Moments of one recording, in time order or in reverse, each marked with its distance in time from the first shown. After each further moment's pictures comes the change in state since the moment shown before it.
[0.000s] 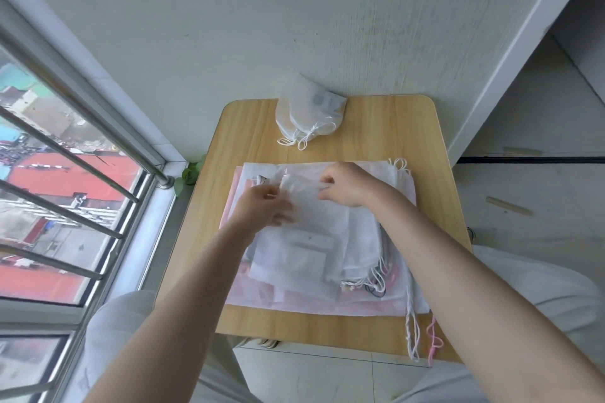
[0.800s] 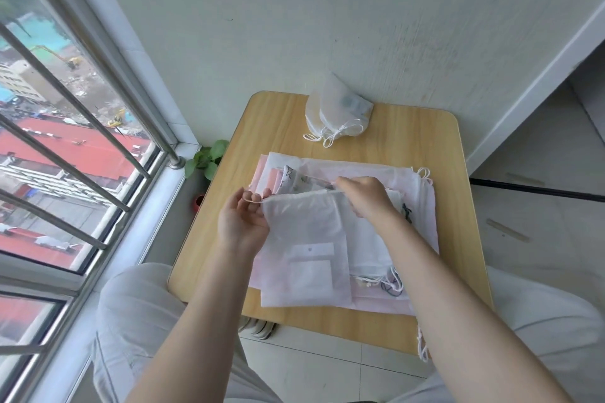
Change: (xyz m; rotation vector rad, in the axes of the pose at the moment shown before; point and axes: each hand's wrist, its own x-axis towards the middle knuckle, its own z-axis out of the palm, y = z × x) left_hand -0.022 -0.053 -0.038 -1.629 0.163 -0.176; right_hand -0.012 -0.022 0.044 0.615 0.265 0.244
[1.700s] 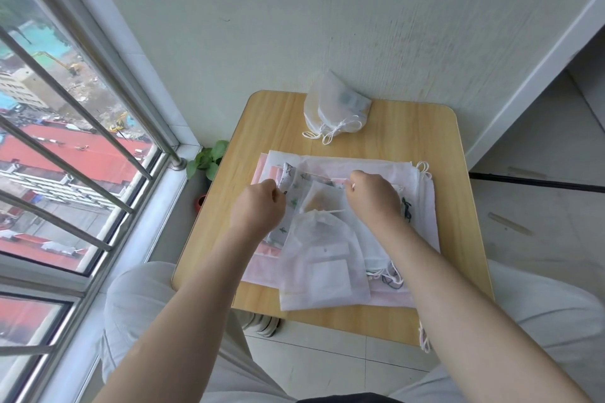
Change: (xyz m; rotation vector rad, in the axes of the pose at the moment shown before) left_hand 0.013 -0.004 0.006 2.131 -0.109 0.911; right_hand -0.007 0.012 -0.004 -0.800 0.274 -0.298
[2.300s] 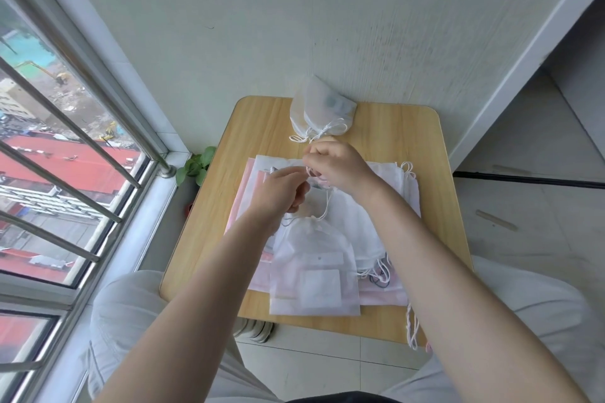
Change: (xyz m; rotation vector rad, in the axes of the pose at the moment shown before) left_hand 0.003 0.082 -0.018 -0.901 -0.410 -0.297; right_hand 0.009 -0.046 -0.062 0.917 -0.272 -0.062
